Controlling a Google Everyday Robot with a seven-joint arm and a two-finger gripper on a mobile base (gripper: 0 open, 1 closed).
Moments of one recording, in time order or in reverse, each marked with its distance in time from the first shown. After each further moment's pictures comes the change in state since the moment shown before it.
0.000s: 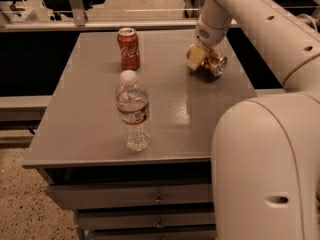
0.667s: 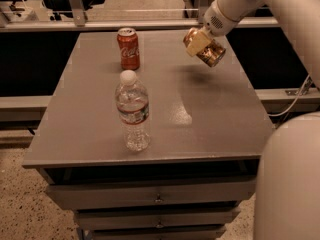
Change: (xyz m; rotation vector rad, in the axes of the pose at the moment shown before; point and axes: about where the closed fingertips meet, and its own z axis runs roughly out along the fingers) arm -0.024 0.016 -0.050 -0.071 -0.307 -0.065
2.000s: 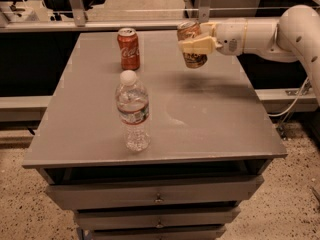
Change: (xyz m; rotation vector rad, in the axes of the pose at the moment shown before) arm -0.031 0.039 -0.031 -0.267 -0.844 -0.101
